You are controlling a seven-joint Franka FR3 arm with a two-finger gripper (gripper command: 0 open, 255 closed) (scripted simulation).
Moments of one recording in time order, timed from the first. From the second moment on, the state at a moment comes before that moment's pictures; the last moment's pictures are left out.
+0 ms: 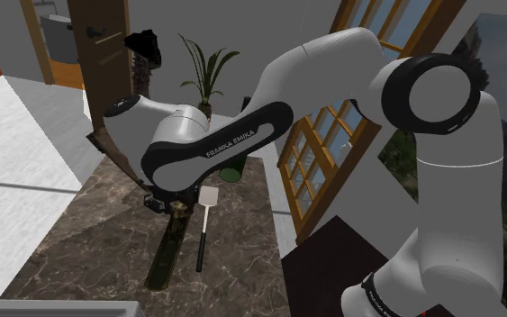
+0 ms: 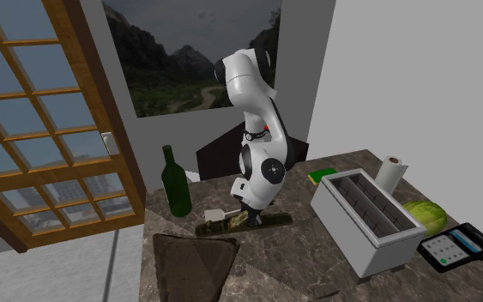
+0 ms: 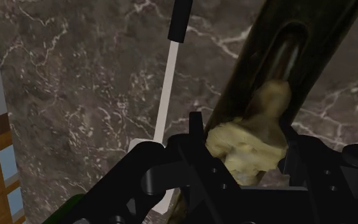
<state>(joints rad) 0.16 0.61 0.56 -1.73 -0.52 1.89 1.36</state>
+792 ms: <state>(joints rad) 0.15 0.52 0.59 -1.71 -0.47 1.80 1.32</state>
